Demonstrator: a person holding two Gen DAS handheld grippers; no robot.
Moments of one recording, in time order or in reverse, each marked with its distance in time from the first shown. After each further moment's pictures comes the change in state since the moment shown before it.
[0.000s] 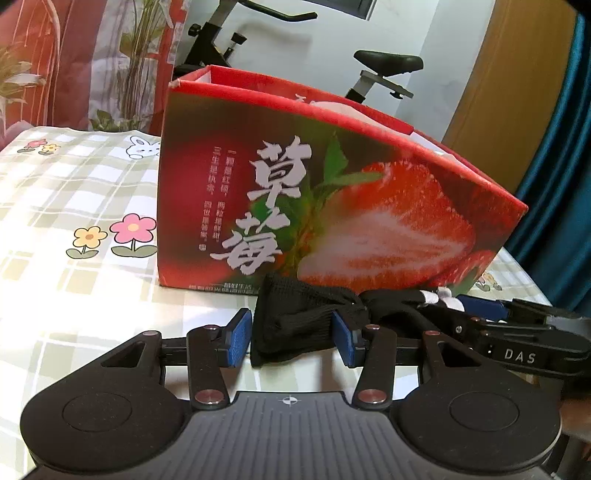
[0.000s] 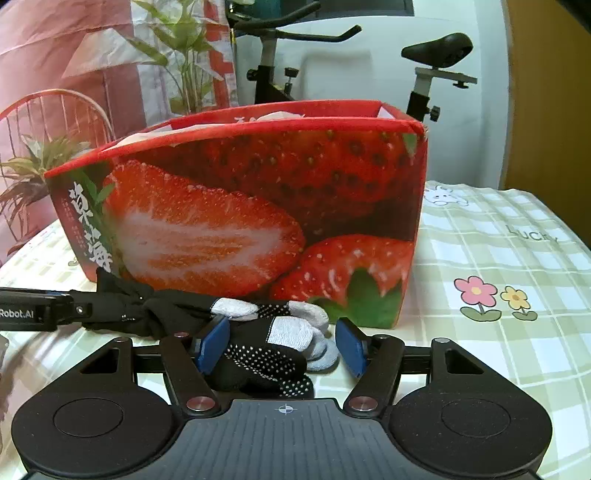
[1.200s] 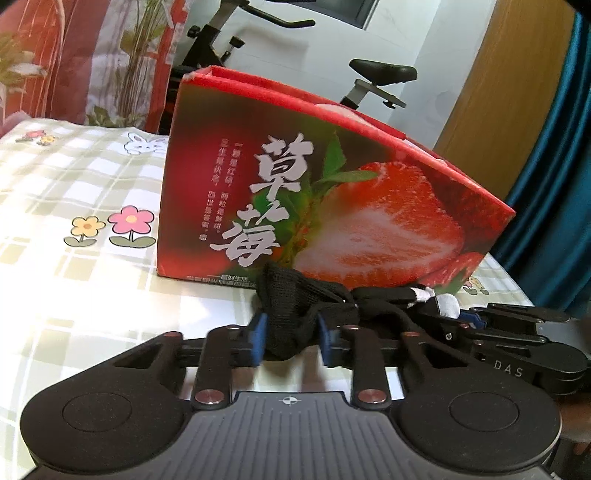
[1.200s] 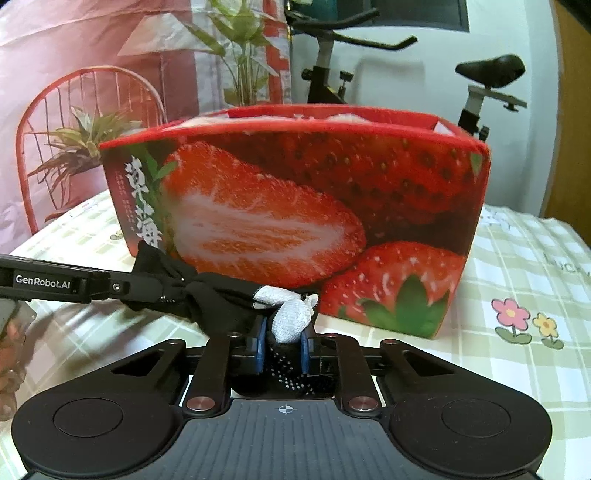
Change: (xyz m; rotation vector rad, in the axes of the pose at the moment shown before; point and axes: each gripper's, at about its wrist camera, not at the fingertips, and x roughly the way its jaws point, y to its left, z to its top) left arm -0.005 0.004 -0.005 -0.019 -0.019 -0.036; right arm -0.007 0.014 -0.004 -0.132 -0.017 0.117
